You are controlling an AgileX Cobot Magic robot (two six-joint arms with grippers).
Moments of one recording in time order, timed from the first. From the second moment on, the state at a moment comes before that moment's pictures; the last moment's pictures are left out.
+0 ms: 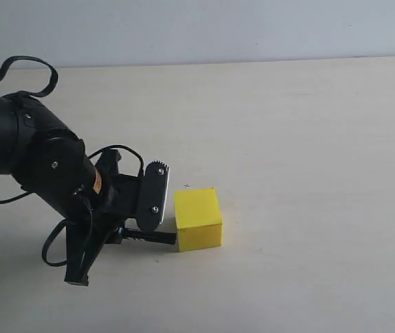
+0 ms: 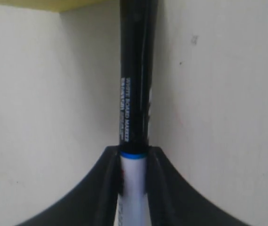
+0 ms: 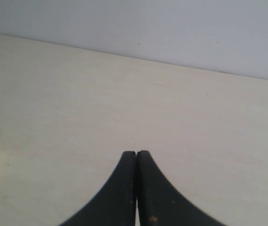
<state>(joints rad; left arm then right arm) -0.74 1.78 -0.86 0.11 0.51 0.90 0.01 0.00 0.00 0.18 0.37 -0.30</state>
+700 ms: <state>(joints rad) -0.64 1.75 -0.86 0.16 0.47 0.61 0.01 0.00 0.00 0.18 0.37 -0.30</state>
